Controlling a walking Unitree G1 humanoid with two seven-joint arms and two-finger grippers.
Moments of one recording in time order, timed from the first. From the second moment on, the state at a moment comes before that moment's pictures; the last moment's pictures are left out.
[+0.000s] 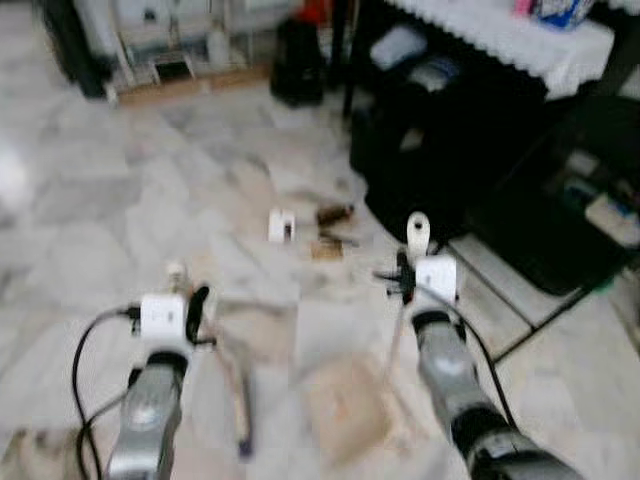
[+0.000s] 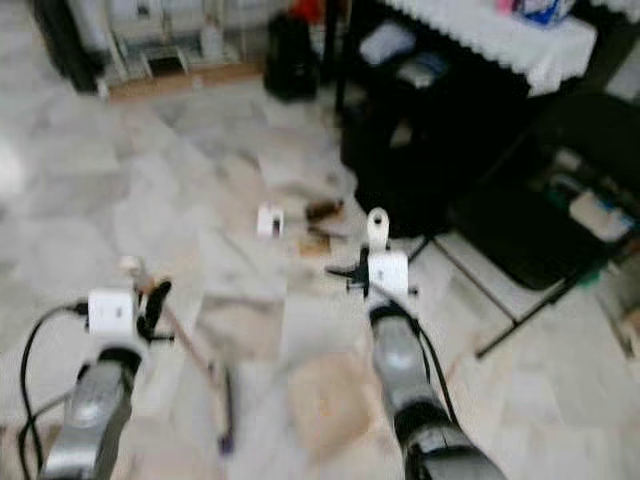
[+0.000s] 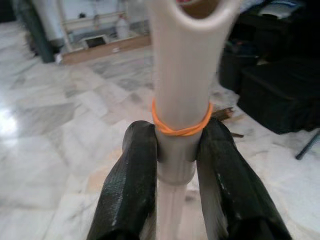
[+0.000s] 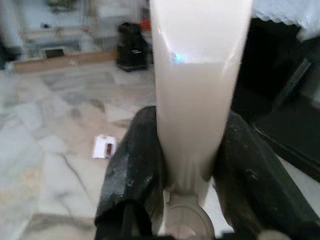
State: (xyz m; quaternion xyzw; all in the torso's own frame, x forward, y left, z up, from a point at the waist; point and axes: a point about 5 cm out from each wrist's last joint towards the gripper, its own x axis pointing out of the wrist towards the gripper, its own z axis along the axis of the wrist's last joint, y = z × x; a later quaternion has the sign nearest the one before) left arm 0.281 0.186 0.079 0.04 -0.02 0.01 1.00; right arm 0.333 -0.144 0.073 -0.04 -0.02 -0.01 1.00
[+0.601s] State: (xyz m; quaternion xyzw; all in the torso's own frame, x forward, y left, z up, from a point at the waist) left arm 0.281 0.183 0.079 0.04 -0.02 0.00 1.00; right arm 0.333 -0.151 0.072 -0.07 -0.02 0.00 1.00
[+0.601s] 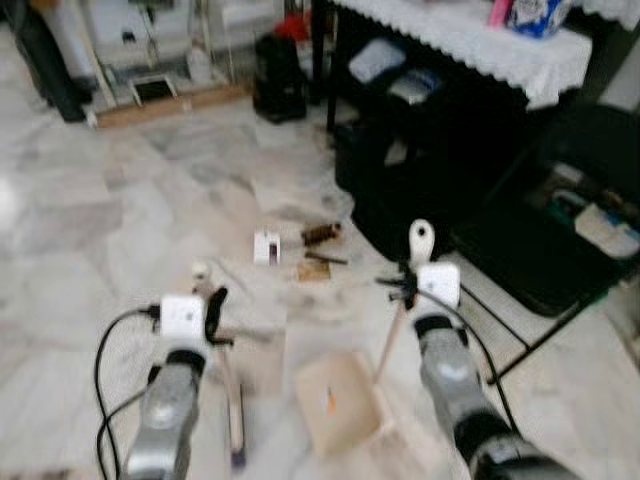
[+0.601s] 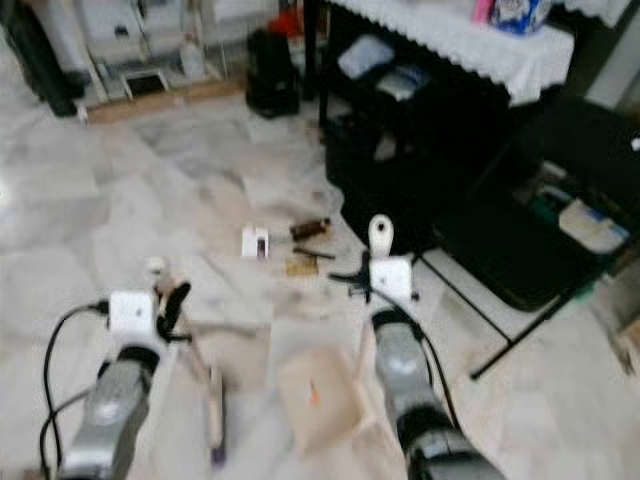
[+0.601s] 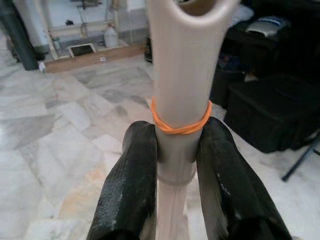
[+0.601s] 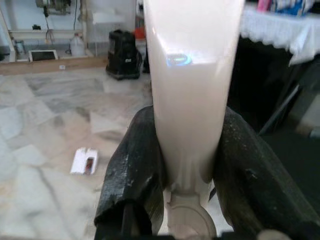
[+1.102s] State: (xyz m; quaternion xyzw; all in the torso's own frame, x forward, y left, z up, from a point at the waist) left arm 0.281 0.186 0.080 0.04 -0.02 0.01 1.00; right arm 0.332 -0.157 0.072 -0.08 -0.02 0.00 1.00
